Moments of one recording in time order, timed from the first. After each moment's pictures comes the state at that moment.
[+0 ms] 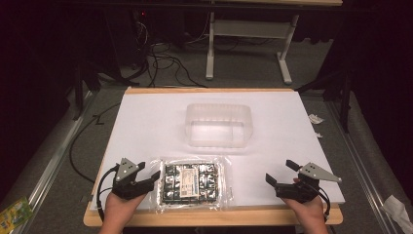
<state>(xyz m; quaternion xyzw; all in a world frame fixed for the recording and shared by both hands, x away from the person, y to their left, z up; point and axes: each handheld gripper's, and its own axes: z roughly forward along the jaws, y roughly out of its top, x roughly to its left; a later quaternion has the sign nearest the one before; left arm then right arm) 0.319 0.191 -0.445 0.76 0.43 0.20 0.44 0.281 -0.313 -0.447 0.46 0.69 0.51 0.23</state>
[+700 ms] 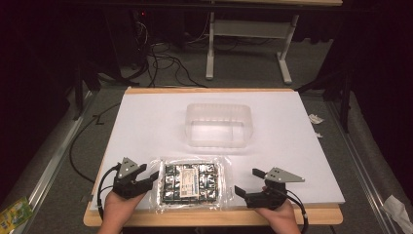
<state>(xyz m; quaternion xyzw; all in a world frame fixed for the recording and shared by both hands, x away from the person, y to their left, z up) 0.325 0.192 -0.450 0.78 0.44 0.18 0.41 0.279 -0.231 -0.457 0.41 0.74 0.52 0.13</state>
